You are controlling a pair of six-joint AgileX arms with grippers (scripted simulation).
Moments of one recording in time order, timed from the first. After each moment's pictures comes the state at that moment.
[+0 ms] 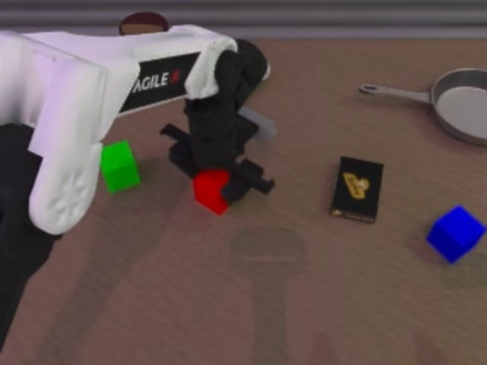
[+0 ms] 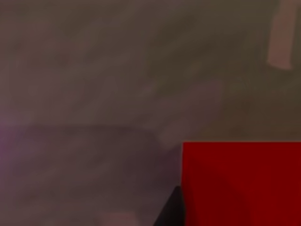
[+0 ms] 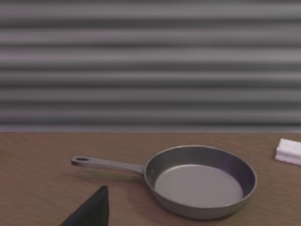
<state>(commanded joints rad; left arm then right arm) -0.53 2.48 1.94 -1.00 0.01 0.16 0.00 0.00 0.00 0.00 0.00 0.00</state>
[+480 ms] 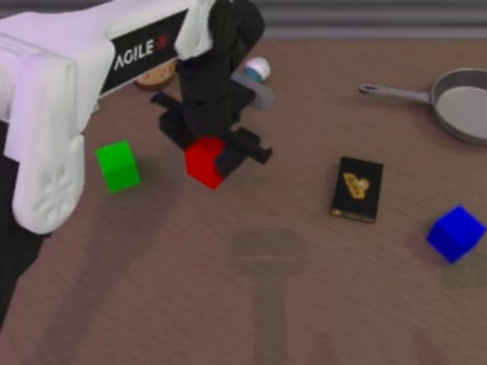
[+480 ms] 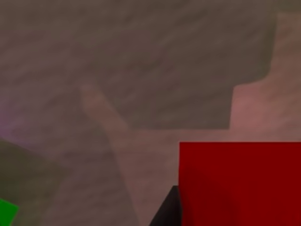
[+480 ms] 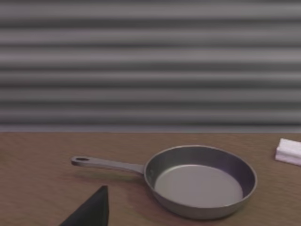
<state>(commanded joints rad) -0.51 2.43 2.08 -1.21 0.01 0.15 0.00 0.00 0.00 0.00 0.00 0.00</state>
